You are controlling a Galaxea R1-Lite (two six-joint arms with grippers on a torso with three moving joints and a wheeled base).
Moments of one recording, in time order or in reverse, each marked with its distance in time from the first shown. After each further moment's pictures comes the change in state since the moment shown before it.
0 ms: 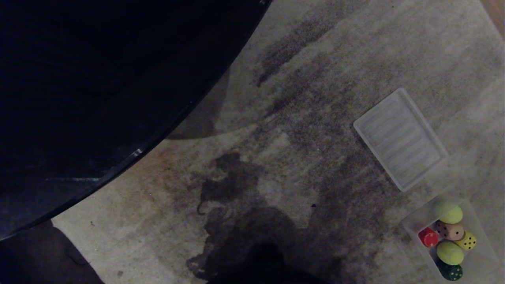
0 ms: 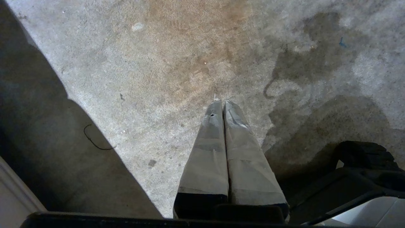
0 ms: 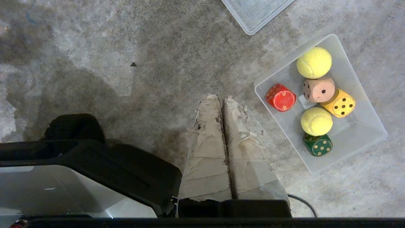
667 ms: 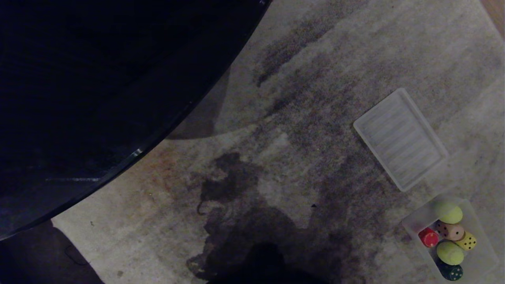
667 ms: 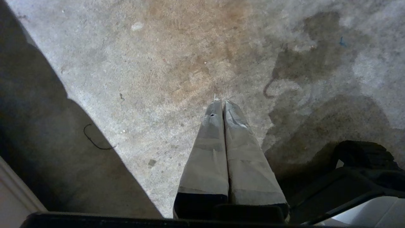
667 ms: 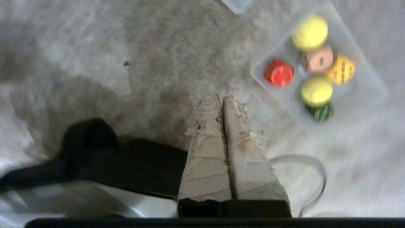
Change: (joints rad) left arm 0.000 0.000 0.000 0.000 0.000 0.000; right arm -0.010 0.411 -0.224 -0.011 -0.071 0.168
